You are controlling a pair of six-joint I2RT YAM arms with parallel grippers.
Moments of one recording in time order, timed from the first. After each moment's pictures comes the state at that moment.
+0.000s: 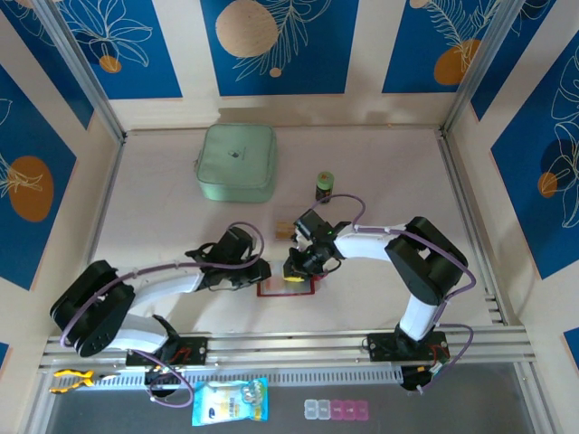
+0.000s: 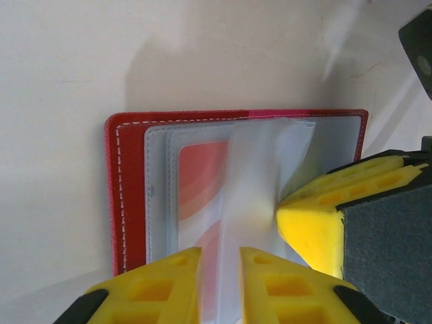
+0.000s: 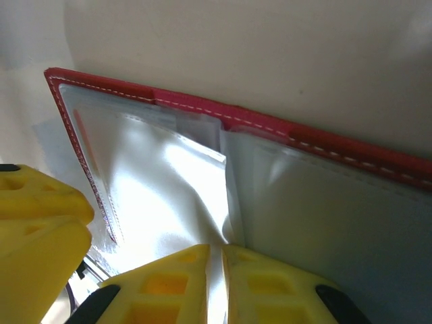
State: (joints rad) left arm -0.76 1.37 0.55 -0.13 0.29 -0.99; right arm 0.75 1.73 0.87 -0.34 -0.55 0.81
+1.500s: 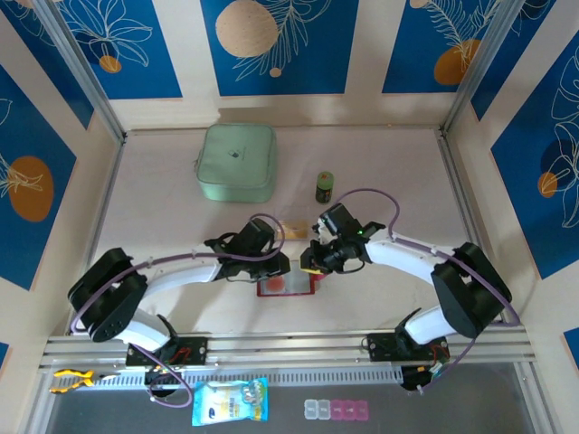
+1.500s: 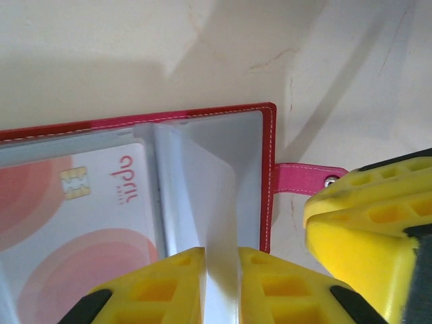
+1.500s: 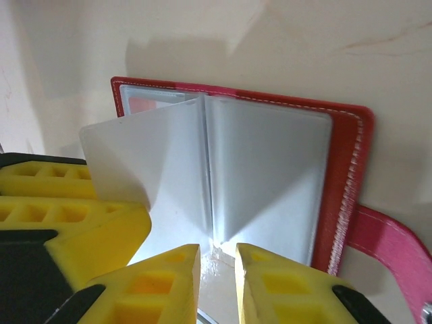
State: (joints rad) left arm -0.87 1.48 0.75 -0.19 0.28 -1.01; right arm 0.64 1.43 0.75 -0.43 -0.51 0.77
